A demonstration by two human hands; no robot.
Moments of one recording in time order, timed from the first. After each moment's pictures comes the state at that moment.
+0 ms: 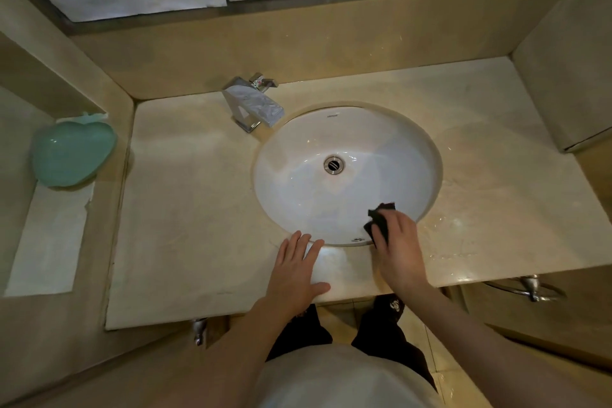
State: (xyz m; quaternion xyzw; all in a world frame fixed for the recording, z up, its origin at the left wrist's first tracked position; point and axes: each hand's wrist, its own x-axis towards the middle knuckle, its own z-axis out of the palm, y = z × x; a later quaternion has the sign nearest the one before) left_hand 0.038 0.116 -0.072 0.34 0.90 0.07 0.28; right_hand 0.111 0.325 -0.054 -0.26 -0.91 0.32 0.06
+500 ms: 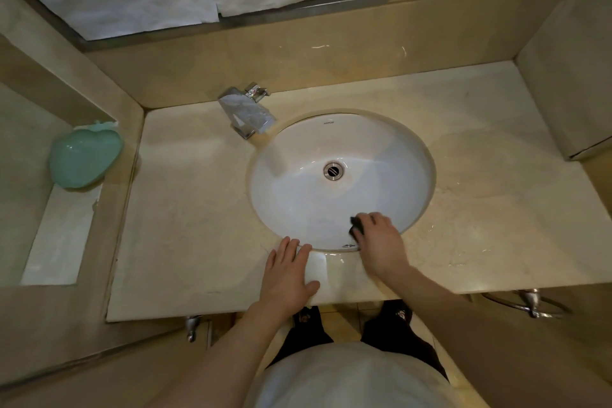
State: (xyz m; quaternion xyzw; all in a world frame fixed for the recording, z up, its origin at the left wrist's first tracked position) left_hand 0.050 0.140 -0.054 0.23 0.92 0.07 0.31; right_hand 0.082 0.356 -0.082 -0.17 -0.95 0.25 -0.05
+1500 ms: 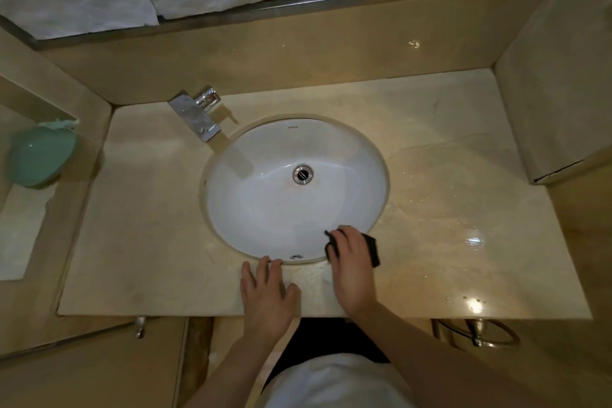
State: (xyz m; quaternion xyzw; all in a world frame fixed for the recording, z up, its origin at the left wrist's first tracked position) left_hand 0.111 0.235 -0.055 0.01 0.95 0.15 0.27; right_hand 0.121 0.410 -0.097 -0.16 -0.90 0.40 0.03
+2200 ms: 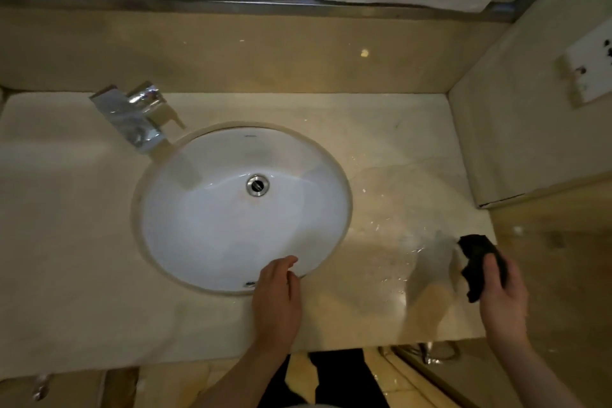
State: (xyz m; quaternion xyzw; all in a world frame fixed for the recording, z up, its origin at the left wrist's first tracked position) left_hand 0.092 0.334 -0.079 0.02 0.90 0.41 0.11; right_hand 0.190 0.627 0.003 -0.54 -0.70 0.45 0.13
